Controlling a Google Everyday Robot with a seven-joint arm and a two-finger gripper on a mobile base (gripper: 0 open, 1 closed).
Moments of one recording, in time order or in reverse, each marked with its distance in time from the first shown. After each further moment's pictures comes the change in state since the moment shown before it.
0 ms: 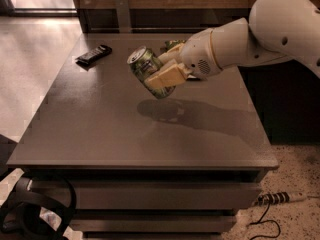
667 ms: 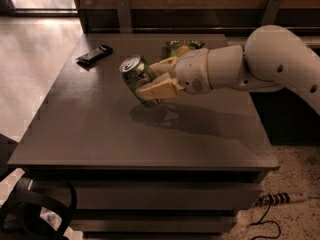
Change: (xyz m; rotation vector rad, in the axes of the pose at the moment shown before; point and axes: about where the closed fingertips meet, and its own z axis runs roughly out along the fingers) arm 0.002 0.020 0.020 -0.018 -0.176 -0.016
